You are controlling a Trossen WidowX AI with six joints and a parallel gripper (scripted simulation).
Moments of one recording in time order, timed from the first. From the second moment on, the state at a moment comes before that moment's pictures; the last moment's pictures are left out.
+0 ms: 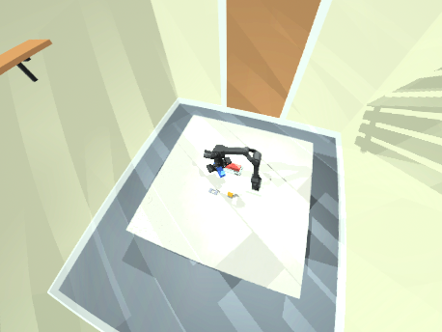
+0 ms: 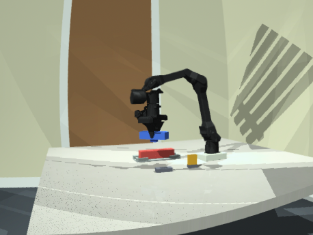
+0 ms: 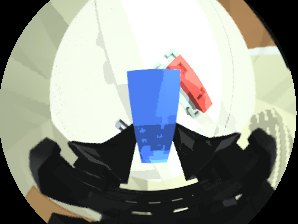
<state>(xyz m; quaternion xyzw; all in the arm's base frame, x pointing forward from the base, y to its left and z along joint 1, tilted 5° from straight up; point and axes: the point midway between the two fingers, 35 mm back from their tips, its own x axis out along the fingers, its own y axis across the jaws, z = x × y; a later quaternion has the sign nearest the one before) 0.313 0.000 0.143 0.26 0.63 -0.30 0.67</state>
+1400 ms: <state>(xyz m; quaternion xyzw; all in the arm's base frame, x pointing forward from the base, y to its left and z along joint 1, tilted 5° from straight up) 0.244 -0.114 0.125 0.46 0.49 -0.50 0.54</state>
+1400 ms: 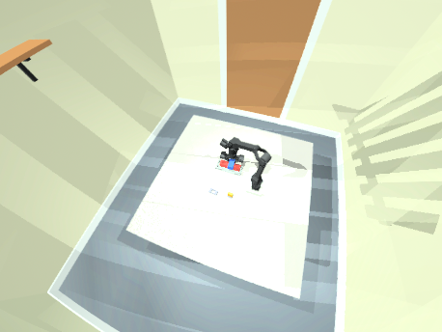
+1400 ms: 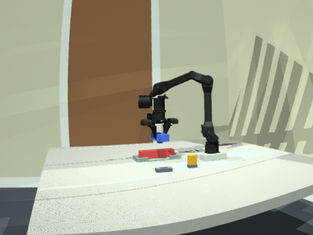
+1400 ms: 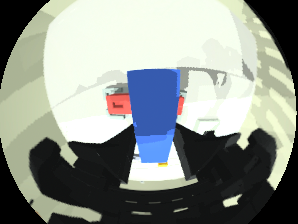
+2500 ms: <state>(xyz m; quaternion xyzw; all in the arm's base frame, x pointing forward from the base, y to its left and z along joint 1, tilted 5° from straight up) 0.236 -0.124 0.119 0.48 0.47 -0.52 0.53</state>
